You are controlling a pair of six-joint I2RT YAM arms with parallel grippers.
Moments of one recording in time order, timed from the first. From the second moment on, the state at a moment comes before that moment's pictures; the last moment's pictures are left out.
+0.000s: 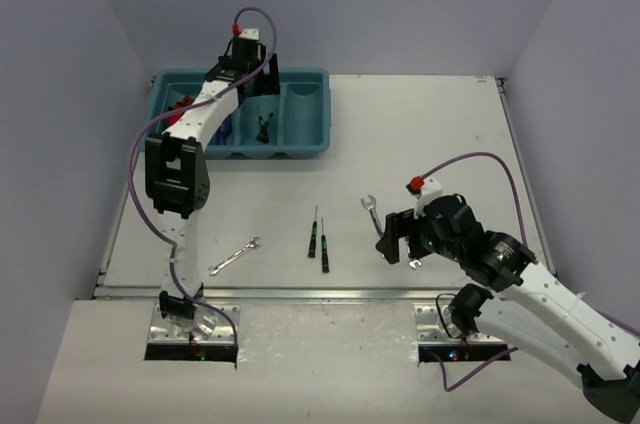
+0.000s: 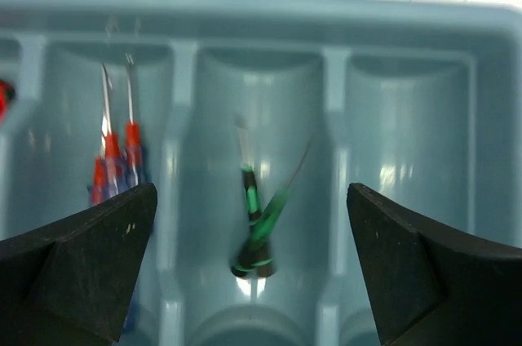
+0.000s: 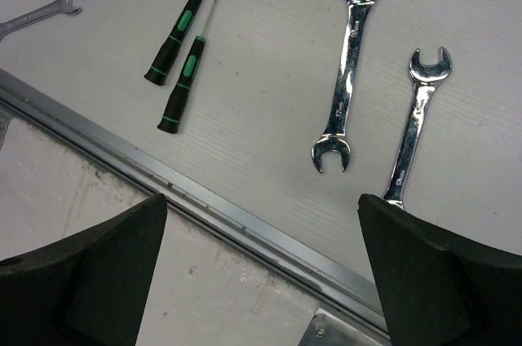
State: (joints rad) left arm -0.18 2.15 1.95 -0.44 -0.22 -0.20; right arm 0.75 0.64 0.61 -0.68 0.06 0.41
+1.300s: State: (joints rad) left arm -0.18 0.59 0.70 -0.51 -0.18 -0.44; right arm 0.92 1.50 0.89 -0.52 0.15 0.70
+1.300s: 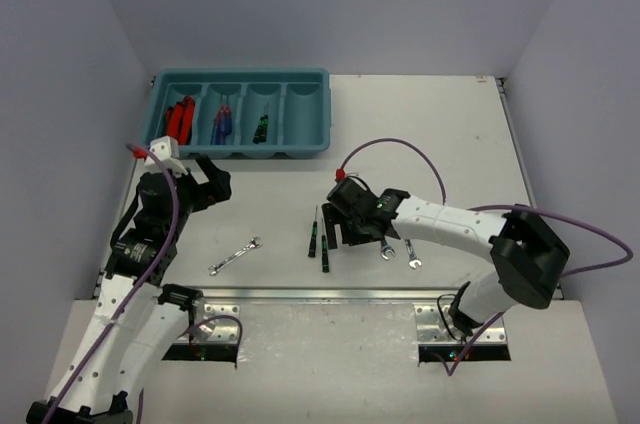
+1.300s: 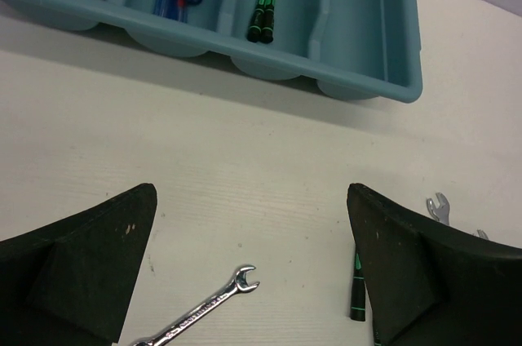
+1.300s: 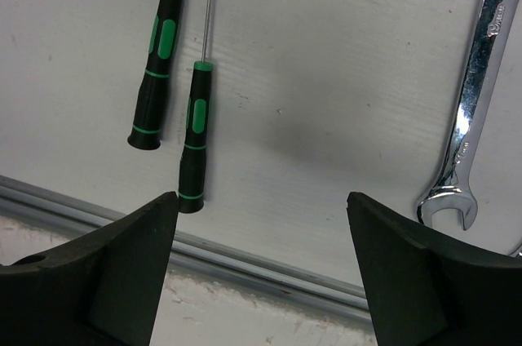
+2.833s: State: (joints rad) left arm -0.18 0.58 0.69 -0.49 0.09 -0.44; right arm 0.94 1.52 0.93 -0.54 0.23 0.67
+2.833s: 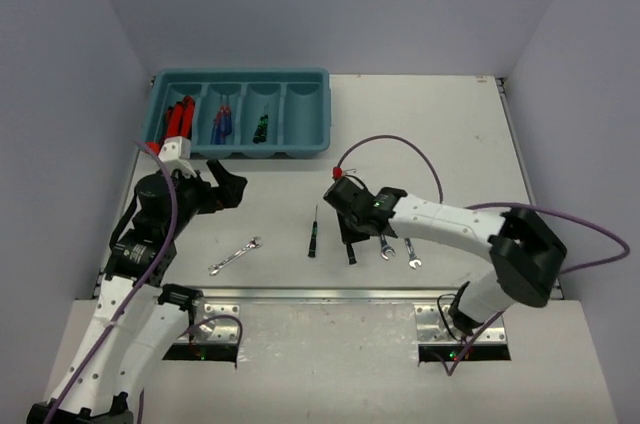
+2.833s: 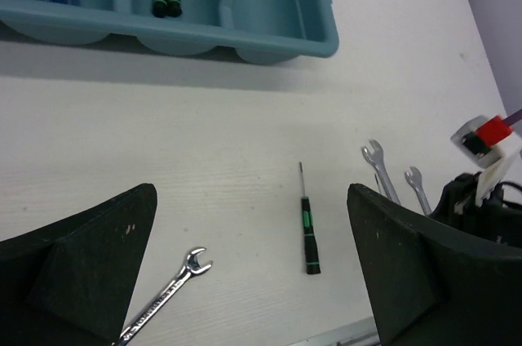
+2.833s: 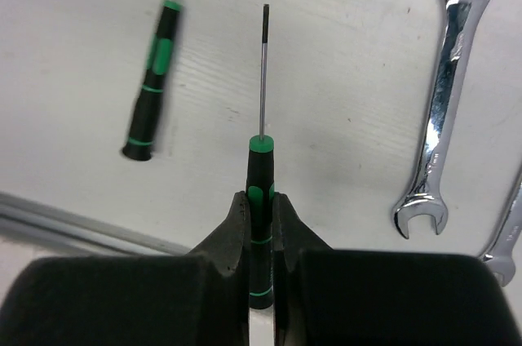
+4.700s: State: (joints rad) left arm -0.31 2.07 1.99 -0.54 -0.50 -0.32; right arm 0.90 0.64 0.67 -0.60 0.36 0.39
